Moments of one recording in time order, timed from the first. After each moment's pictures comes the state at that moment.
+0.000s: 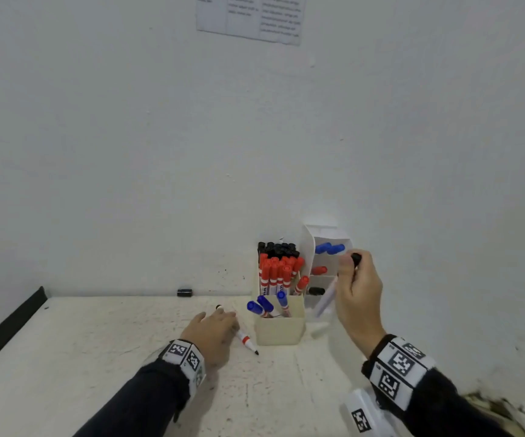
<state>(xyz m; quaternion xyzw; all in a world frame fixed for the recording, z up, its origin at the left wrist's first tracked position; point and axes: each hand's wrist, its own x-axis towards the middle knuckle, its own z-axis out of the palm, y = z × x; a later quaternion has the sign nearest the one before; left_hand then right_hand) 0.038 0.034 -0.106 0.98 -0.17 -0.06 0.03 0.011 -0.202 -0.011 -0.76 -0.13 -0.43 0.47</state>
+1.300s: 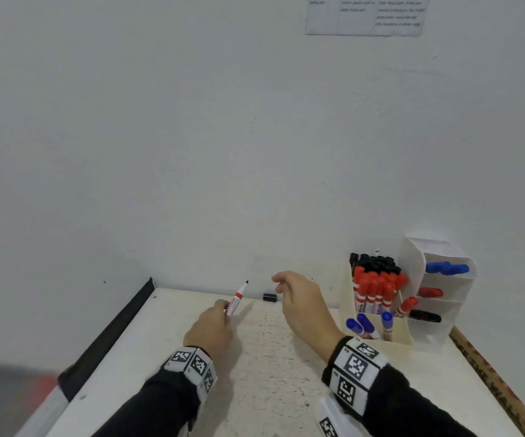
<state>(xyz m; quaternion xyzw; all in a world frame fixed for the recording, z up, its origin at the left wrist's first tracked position) 0.015 0.161 -0.095 0.94 0.13 0.06 0.30 0.046 -0.011 -0.040 -0.87 -0.25 -0.13 0.40</state>
